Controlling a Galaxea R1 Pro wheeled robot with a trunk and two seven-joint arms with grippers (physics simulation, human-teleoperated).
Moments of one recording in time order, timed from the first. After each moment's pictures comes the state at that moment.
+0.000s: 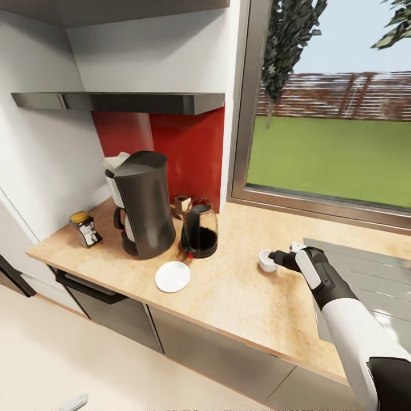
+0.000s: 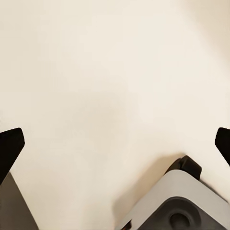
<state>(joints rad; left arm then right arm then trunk) -0.50 0.15 0.16 -0.02 0.35 0.01 0.41 -0.91 -0.12 -0.01 -0.78 -0.50 0.73 -0.26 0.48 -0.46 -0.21</state>
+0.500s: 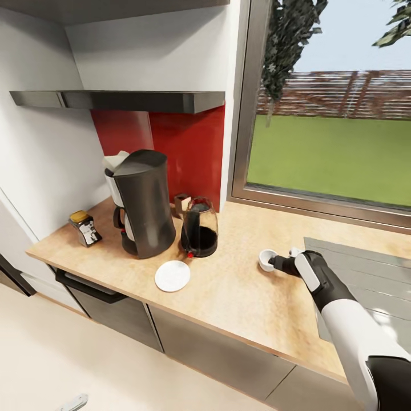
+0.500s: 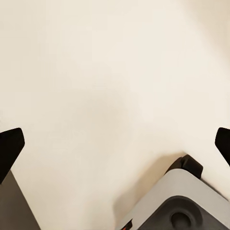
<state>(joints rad) -0.50 0.15 0.16 -0.02 0.35 0.01 0.41 -0.91 -0.12 -0.01 -0.72 -0.50 0.73 -0.25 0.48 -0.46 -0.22</state>
